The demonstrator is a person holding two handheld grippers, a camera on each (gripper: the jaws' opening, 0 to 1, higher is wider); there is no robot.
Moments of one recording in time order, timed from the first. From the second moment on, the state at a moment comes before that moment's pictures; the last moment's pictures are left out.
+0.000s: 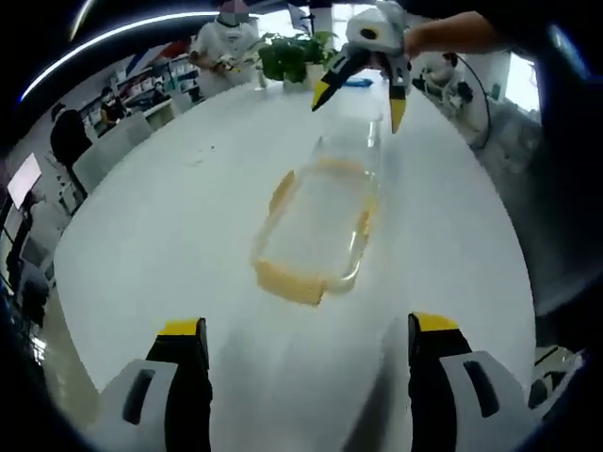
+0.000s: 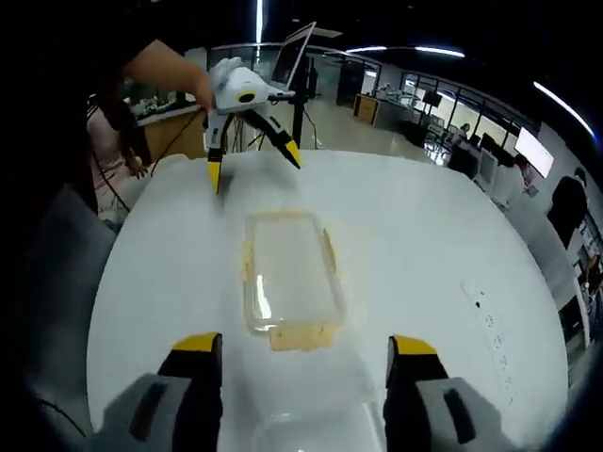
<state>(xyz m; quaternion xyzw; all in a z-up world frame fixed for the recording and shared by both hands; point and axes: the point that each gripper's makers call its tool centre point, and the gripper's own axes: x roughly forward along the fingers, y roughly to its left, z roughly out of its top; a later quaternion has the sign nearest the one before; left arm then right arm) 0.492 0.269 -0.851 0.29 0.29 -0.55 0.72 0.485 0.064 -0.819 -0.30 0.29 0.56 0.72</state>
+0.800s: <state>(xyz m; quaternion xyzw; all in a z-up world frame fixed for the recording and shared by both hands) 0.514 0.250 -0.883 0.33 0.32 -0.62 0.63 0.488 0.076 -0.884 -0.41 0.35 0.61 0.59</state>
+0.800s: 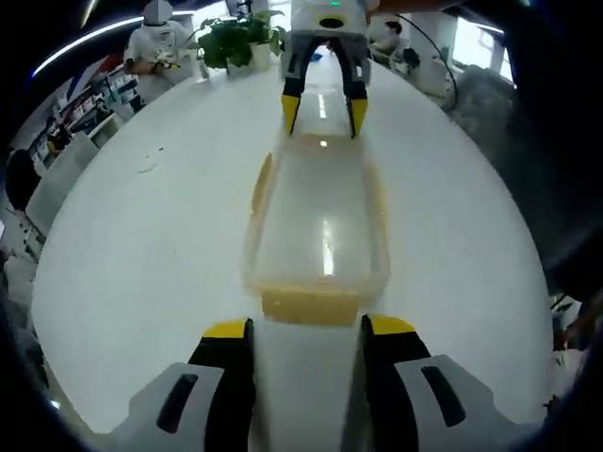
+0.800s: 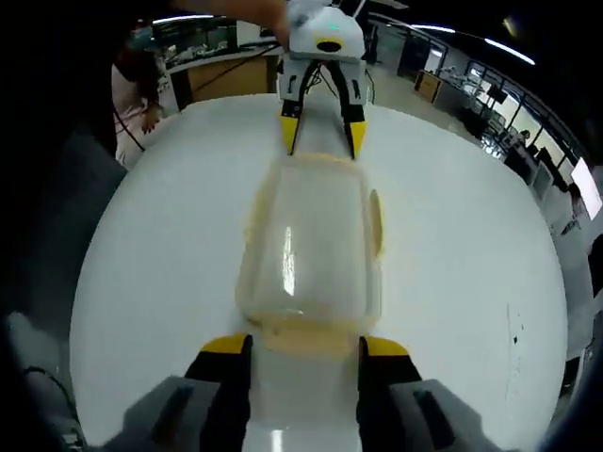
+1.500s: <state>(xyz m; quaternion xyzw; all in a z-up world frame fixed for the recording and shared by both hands) 0.505 0.245 -0.885 0.37 0.34 -0.63 0.60 0.489 0.081 -0.888 -0.40 0.39 0.60 0.57</state>
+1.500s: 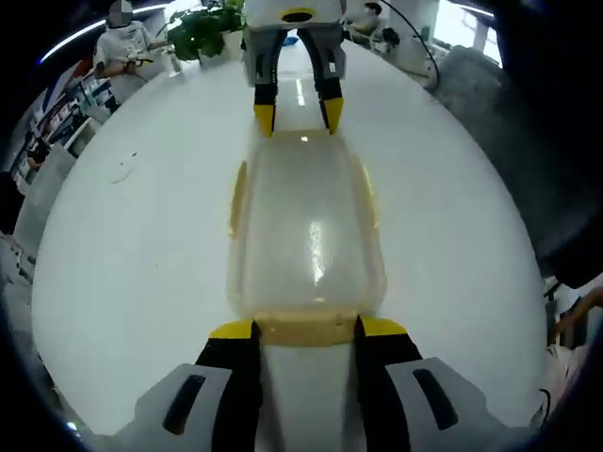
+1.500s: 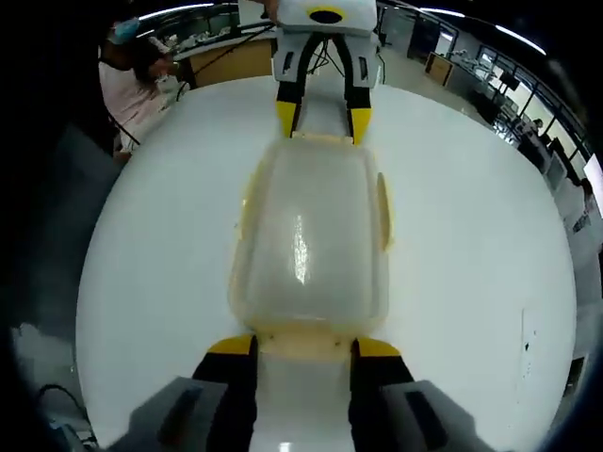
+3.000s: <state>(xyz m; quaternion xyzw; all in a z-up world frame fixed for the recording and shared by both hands) 0.505 0.200 -0.778 0.37 0.33 -0.57 0.66 0.501 0.037 -0.788 -0.45 0.33 0.59 0.58</state>
